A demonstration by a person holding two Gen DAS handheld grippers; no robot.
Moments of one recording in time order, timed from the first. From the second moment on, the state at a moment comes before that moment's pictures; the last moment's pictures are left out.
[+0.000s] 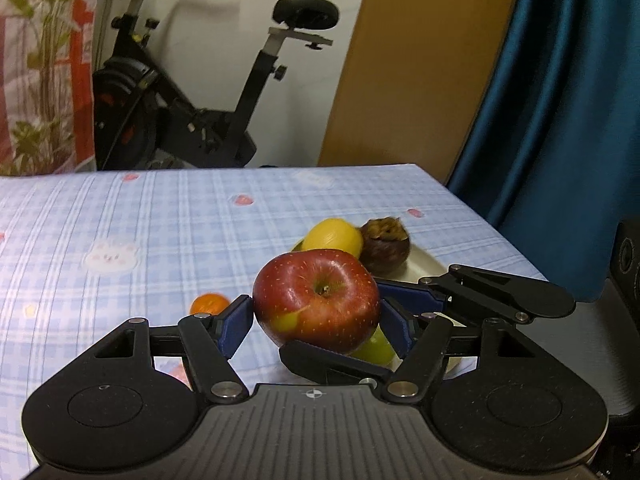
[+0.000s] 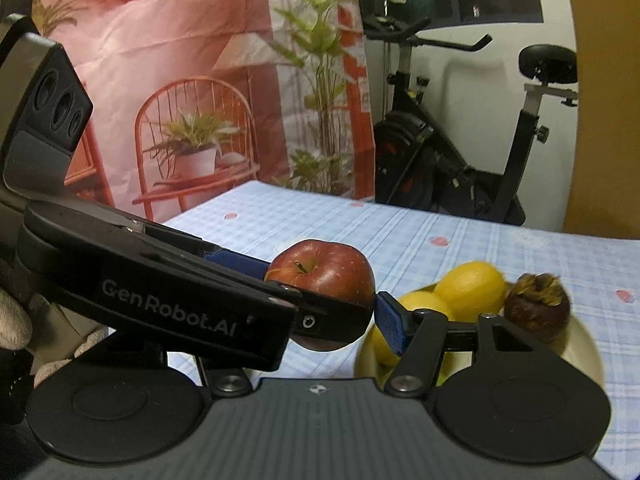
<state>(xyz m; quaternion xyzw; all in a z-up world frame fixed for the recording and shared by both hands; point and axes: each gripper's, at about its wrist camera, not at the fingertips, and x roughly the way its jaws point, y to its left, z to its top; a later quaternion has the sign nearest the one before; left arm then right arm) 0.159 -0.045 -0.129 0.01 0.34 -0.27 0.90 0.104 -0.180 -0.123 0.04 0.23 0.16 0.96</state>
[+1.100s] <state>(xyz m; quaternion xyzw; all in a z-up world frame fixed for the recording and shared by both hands) 0.205 -0.149 -0.154 0.10 0.37 -0.28 0.88 0.115 -0.296 -0.164 0.15 0.21 0.11 0.96</state>
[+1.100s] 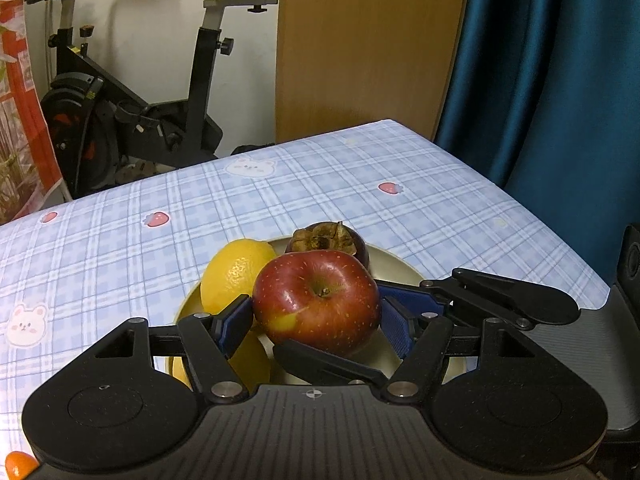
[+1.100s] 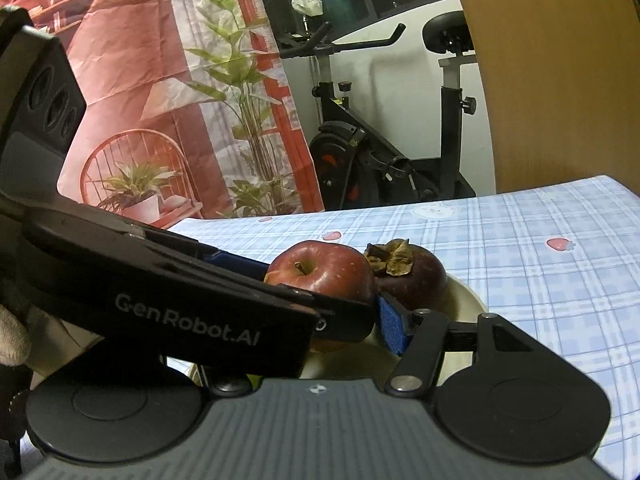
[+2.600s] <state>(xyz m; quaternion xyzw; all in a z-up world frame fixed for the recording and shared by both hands) 0.195 -0.137 -0.150 0.09 0.36 -0.30 0.88 0.118 -0.300 -0.171 0.16 0.24 0.08 0.95</state>
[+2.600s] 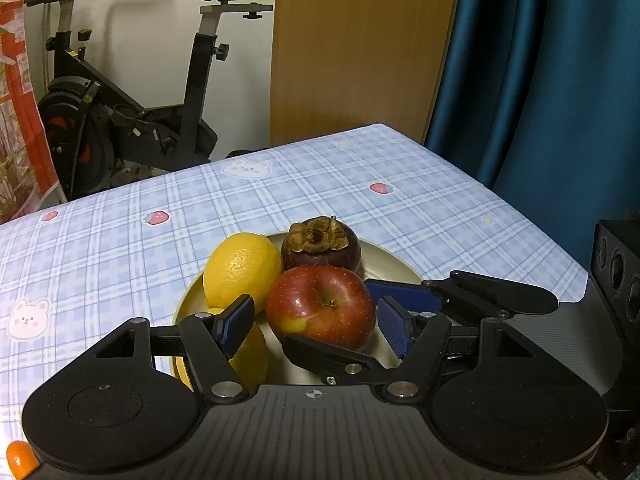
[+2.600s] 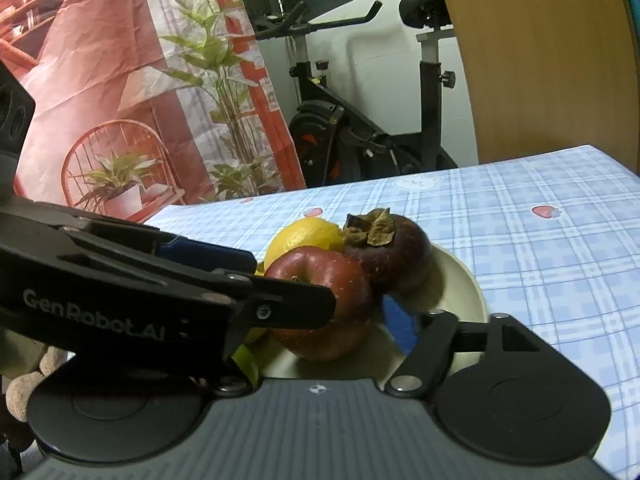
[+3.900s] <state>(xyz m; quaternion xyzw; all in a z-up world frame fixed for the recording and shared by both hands) 0.143 0.051 -0.128 -0.04 0.34 -0.17 0.92 0.077 -0.241 -0.151 0.07 0.21 0.08 0.97</state>
